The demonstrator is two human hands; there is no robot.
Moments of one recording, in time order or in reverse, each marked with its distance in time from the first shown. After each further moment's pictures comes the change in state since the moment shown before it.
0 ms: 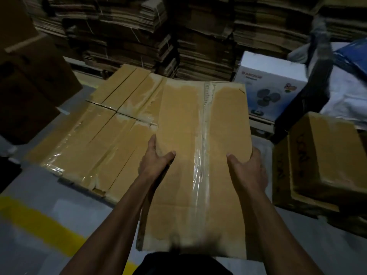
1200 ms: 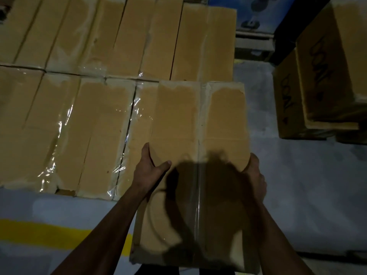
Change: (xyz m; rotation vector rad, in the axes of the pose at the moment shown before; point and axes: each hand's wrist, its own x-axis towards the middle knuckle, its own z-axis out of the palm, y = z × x) left_hand 0.092 -0.200 0.103 0.149 -0.336 -0.150; right_hand 0.007 0.166 0.162 -0.052 -0.185 0.468
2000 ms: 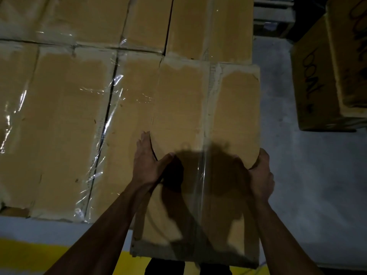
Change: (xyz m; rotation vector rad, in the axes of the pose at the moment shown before) left_hand 0.120 -0.088 0.058 0.226 0.039 0.149; right_hand 0.127 0.068 0.120 0.090 0.118 -0.012
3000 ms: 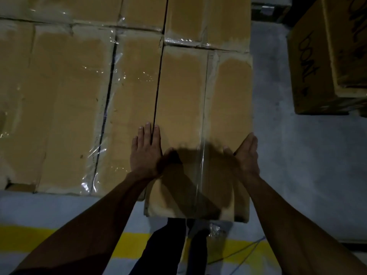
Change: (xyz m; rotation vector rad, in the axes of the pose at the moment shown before) left_hand -0.033 -0.045 0.012 0.781 -0.110 0.125; right_hand -0.018 0.030 0.024 -0.251 -0.169 -0.093
